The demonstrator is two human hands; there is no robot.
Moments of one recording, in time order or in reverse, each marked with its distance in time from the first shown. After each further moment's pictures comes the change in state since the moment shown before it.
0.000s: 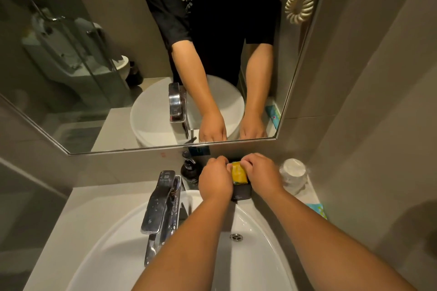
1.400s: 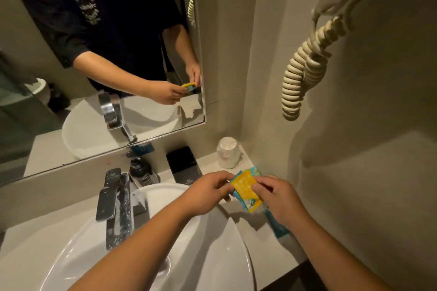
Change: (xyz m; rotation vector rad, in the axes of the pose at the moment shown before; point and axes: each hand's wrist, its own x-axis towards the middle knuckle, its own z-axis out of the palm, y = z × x) left_hand -0.103 0.040 -0.021 -0.369 -0.847 0.548; right_hand -0.199 0.063 -0.092 0.526 0.203 0.262
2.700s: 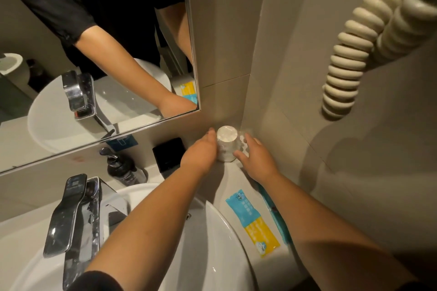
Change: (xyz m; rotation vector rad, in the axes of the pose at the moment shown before) left_hand 0.130 -0.060 -0.020 0.682 0.196 -0.228; right_hand 0.139 0.050 0.047 -0.438 -0.014 0.031
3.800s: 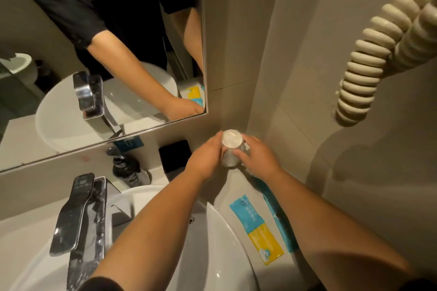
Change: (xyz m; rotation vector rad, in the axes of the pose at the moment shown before) left_hand -0.003 -0.002 0.000 -0.328 0.100 0.074; right_hand 0.012 -0.015 -0.008 -0.072 -0.017 -0.139
